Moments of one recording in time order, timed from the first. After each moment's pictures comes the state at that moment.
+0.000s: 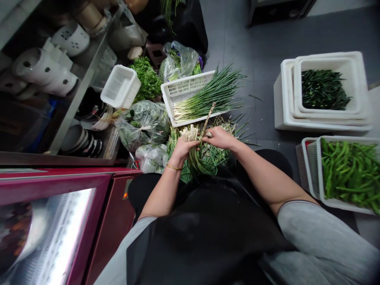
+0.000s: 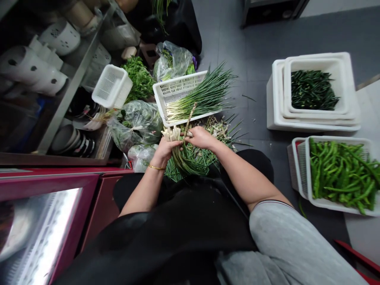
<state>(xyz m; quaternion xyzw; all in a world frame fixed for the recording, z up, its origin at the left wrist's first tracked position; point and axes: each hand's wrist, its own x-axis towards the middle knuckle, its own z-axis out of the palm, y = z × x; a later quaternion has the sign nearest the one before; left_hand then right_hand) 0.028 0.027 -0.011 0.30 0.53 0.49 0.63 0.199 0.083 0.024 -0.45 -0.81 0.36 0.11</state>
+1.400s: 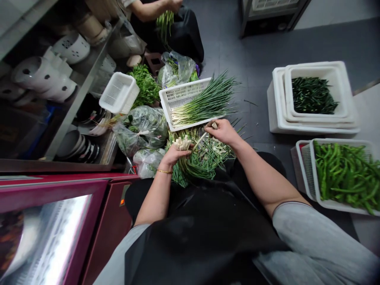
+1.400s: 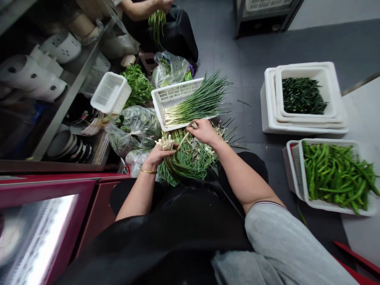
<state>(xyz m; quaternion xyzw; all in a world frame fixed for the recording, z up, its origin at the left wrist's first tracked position) -0.005 0.021 -0.018 0.40 0.50 0.41 0.65 0.209 0.098 0.025 -0.45 -0.67 0.49 0.33</state>
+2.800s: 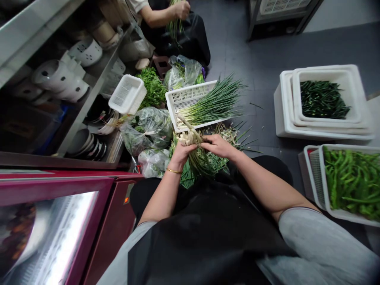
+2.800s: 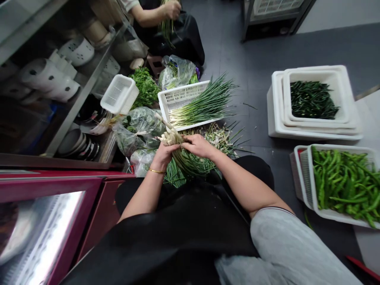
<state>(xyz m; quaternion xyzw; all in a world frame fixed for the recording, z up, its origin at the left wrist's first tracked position) 0.022 0.031 -0.005 0.31 0.46 0.56 0.61 0.193 0.072 0.031 -0.34 -0.79 0.46 0.22</state>
